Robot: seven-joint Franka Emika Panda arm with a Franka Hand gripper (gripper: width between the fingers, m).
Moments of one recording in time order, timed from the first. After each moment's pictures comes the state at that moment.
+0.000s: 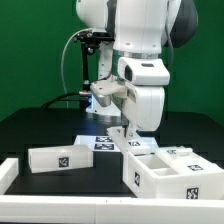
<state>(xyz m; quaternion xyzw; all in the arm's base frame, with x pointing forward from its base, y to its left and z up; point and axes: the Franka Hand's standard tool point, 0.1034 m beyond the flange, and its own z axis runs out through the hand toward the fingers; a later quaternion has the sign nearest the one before) 0.469 0.001 0.063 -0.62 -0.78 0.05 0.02</state>
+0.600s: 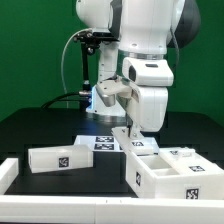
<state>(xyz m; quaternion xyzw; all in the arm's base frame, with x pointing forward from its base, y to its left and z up) 0.468 0.009 0.062 -0.64 -0.77 0.05 0.01</state>
